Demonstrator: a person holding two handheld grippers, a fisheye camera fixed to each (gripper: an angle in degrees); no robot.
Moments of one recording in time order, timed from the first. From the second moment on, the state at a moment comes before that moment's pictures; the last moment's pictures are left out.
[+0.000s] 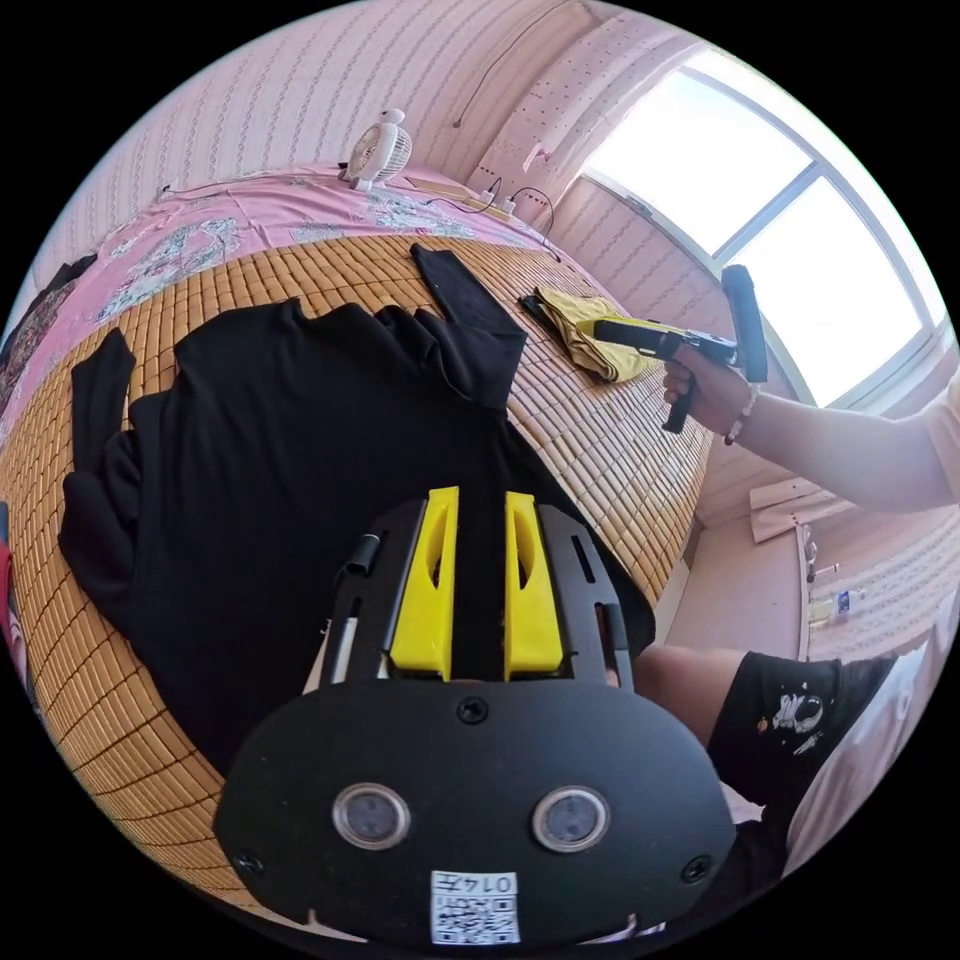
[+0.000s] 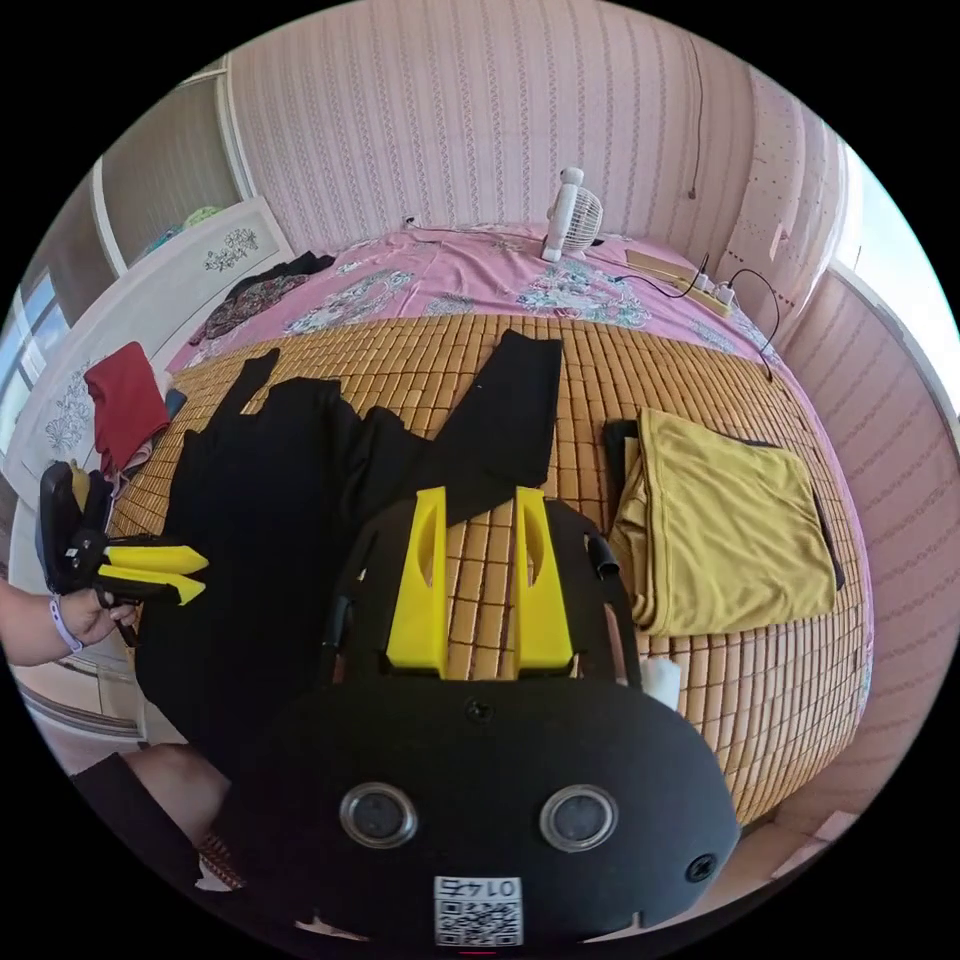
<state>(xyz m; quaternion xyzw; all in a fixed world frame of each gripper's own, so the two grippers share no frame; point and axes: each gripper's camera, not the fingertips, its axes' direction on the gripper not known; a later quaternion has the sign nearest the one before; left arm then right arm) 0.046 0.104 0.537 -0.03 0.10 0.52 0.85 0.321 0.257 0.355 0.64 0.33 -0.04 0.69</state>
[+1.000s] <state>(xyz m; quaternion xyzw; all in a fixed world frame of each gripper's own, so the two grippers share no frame) 0.246 0.013 0.622 -0.03 0.11 0.54 0.84 0.319 0.400 0.321 0.59 0.21 0.09 0.78</state>
